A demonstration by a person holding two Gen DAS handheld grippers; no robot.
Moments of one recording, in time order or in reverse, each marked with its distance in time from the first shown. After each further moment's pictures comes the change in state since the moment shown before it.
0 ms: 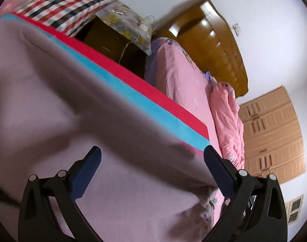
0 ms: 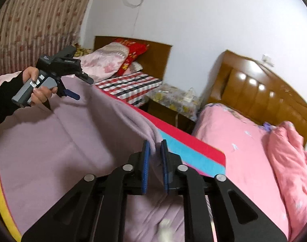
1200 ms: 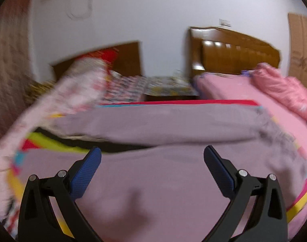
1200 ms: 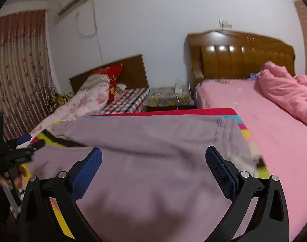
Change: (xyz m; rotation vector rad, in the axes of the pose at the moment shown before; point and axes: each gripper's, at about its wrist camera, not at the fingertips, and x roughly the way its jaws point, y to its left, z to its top) left arm -0.174 -0.049 -0.206 0.593 -0.441 0.593; right arm -0.080 0.067 0.009 0.494 -0.007 -0.015
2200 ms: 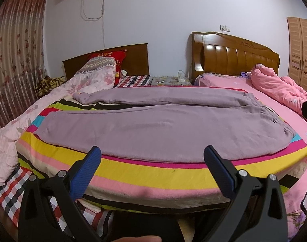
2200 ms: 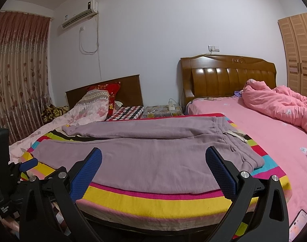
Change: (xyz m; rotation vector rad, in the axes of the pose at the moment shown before) left arm -0.150 -0.024 -0.157 -0.021 -0.081 0.092; right arm -0.151 0.152 -0.140 -0.012 -0.219 -0.123
